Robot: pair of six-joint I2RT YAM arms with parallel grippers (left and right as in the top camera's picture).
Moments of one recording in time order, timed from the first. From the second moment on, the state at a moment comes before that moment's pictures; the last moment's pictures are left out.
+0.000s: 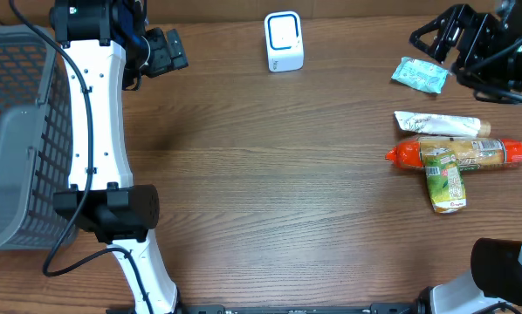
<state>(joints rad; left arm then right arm) 0.02 2.12 2.50 -1.60 0.04 -0.32 -0.08 1.76 2.47 -1.63 -0.53 0.35</state>
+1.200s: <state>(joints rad) 0.02 2.12 2.50 -1.60 0.04 -0.32 -0.03 0.34 0.40 0.01 -0.25 0.02</state>
